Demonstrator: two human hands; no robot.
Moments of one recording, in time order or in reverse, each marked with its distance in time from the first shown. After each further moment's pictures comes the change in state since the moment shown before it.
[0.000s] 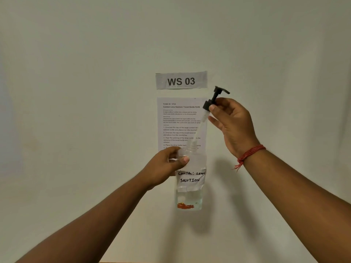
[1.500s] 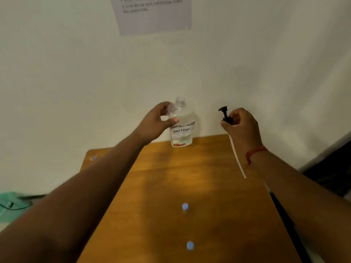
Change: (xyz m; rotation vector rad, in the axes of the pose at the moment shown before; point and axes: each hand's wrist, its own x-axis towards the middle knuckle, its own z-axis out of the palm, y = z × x) left_hand -0.058 -0.217 0.098 0.094 -0.102 -0.284; right_hand -0.270 0.228 -0.138 -0.891 0.093 0.617
